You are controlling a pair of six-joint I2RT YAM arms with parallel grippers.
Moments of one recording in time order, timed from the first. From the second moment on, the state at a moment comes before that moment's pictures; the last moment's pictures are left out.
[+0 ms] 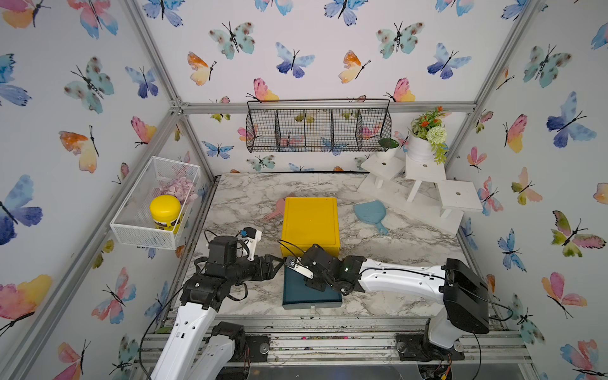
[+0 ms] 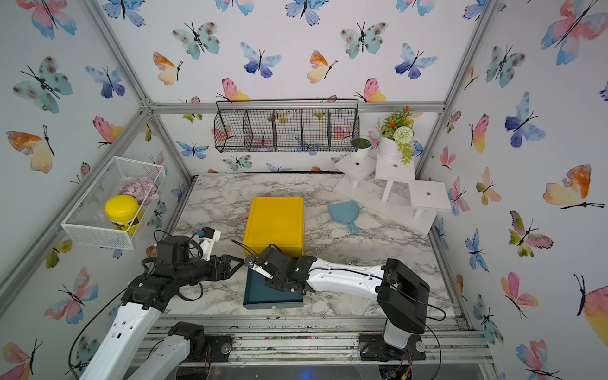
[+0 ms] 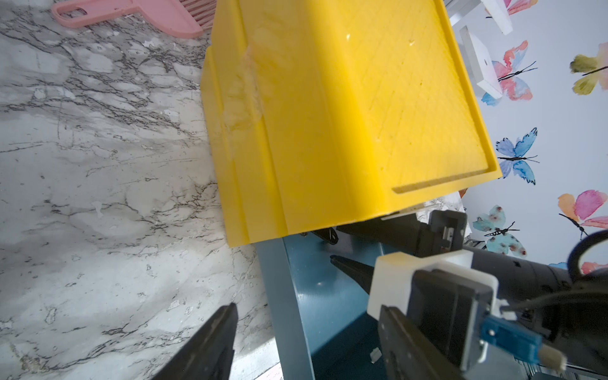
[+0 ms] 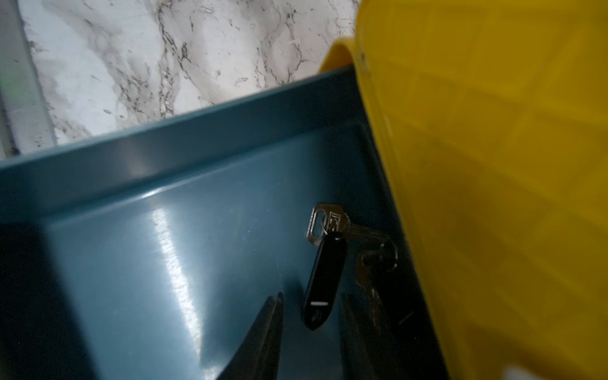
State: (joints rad) left arm -0.21 0.71 0.74 -0.79 0.53 -0.31; right arm 1.21 1.69 1.17 -0.39 0.27 -0.25
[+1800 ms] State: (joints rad) left arm -0.22 0.71 0.74 -0.79 0.51 -0.30; right arm 1.21 1.57 1.17 -0.35 0.19 -0.22
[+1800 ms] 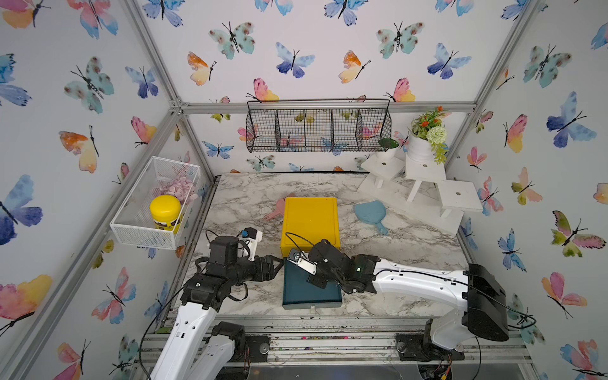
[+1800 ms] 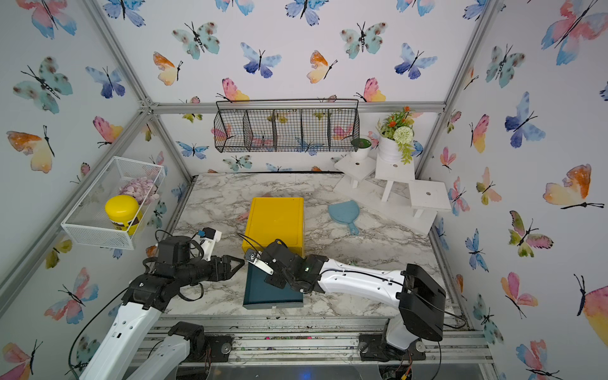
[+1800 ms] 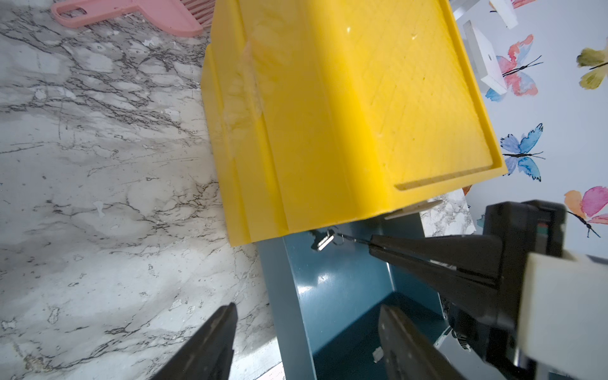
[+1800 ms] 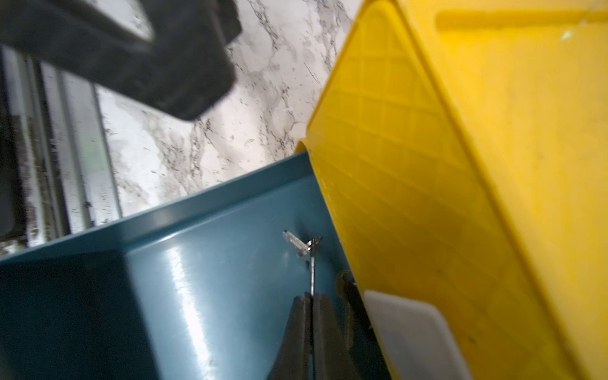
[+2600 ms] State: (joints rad) left arm -0.22 0.77 0.90 -0.65 0.52 -0.26; right arm 1.21 1.36 1.26 -0.40 0.07 -0.21
